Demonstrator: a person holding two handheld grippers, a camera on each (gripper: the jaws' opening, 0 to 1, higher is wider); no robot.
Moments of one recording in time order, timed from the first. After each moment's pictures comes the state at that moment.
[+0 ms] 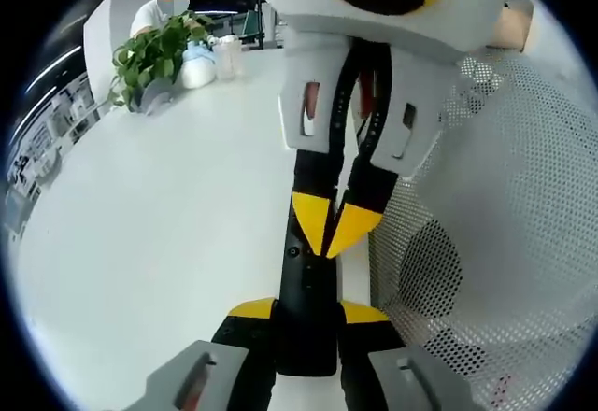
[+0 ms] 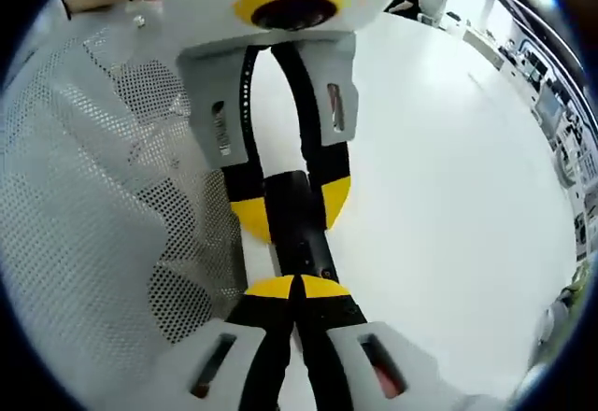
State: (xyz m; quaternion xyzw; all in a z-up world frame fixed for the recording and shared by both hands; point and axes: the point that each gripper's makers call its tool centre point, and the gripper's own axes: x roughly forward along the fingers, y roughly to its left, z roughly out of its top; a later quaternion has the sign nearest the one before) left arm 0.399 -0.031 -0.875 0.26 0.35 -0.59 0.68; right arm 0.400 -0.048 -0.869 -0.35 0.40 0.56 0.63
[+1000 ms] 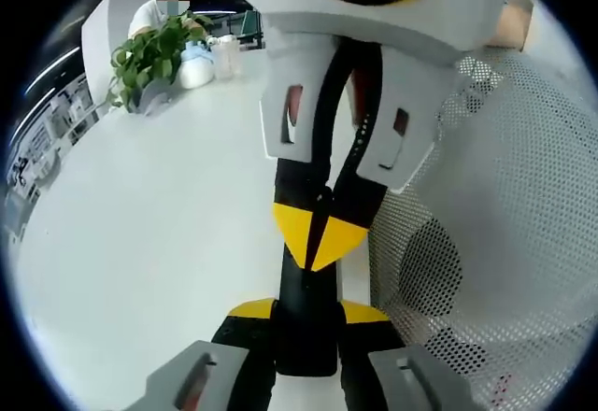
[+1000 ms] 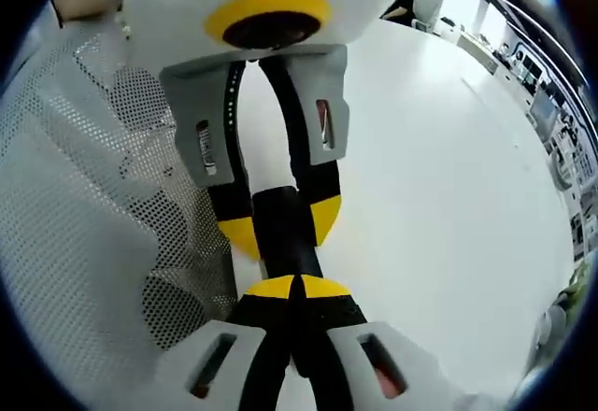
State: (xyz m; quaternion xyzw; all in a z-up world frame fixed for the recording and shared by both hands) left arm 0.399 -0.031 -0.875 0.27 0.35 -0.59 0.67; right arm 0.403 -0.039 -0.868 -0.35 0.38 0.56 0.64
